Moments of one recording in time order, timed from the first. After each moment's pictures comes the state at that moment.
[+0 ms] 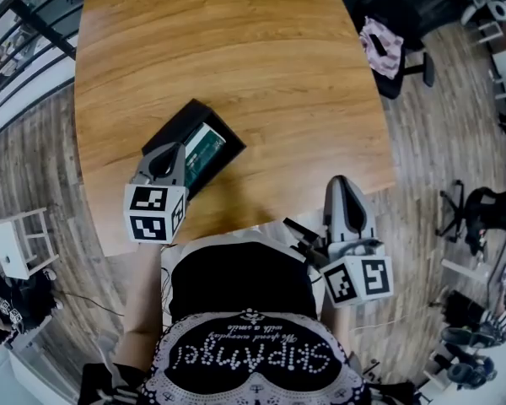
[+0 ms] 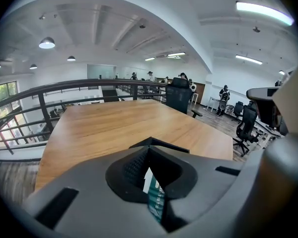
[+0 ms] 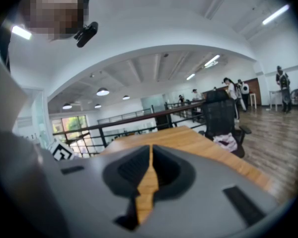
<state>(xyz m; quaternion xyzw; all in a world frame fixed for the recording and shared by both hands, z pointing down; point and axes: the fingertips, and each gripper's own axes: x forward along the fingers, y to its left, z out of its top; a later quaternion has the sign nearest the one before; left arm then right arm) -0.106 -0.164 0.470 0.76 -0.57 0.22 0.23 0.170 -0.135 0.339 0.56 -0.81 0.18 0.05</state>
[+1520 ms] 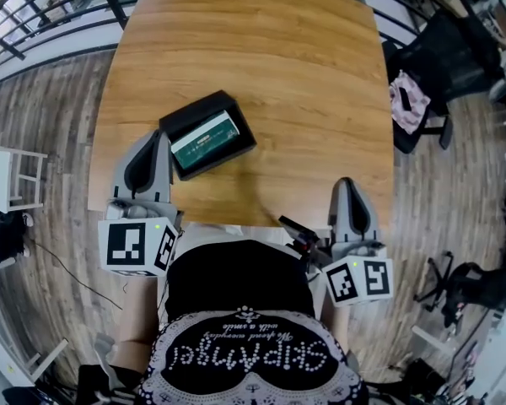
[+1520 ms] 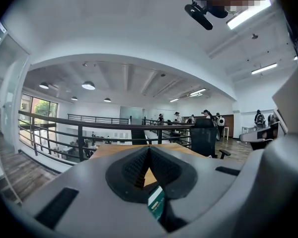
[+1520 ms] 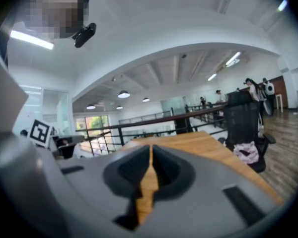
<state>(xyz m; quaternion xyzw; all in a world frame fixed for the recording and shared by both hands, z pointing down) -0.129 -0.092 0.324 0.67 -0.74 0.03 0.06 0.165 -0.152 0.338 0.45 -0.88 0.14 0.05</state>
